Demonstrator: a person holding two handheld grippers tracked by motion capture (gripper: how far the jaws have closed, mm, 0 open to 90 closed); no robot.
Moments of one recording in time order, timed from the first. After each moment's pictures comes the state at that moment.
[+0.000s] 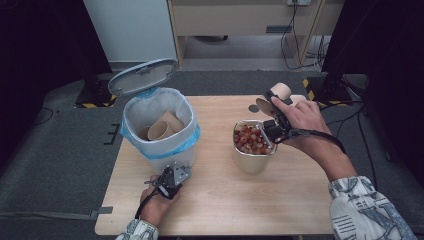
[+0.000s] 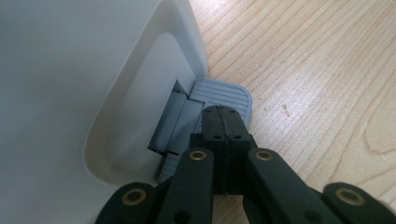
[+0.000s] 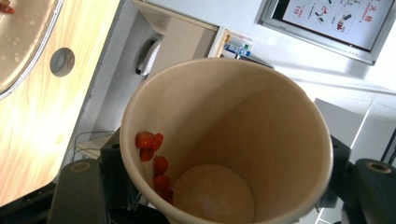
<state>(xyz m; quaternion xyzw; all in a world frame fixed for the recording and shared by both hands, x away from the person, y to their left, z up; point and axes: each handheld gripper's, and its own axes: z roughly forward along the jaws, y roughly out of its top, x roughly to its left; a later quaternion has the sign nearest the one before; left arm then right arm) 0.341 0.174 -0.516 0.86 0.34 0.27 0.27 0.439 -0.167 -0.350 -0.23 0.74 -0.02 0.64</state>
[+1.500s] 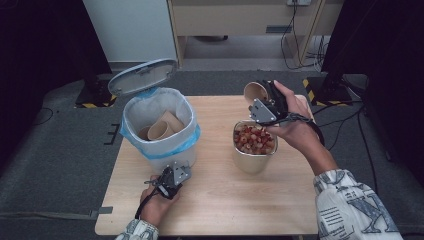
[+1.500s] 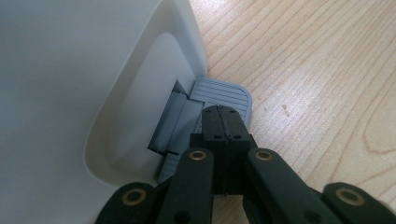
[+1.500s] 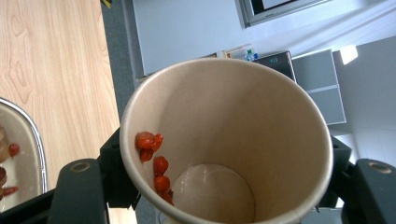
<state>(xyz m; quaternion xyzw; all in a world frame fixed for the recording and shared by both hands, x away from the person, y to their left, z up) 0.342 0.175 -0.516 0.86 0.34 0.27 0.27 0.458 -0.147 -0.321 -0.04 0.78 0.22 0.58</state>
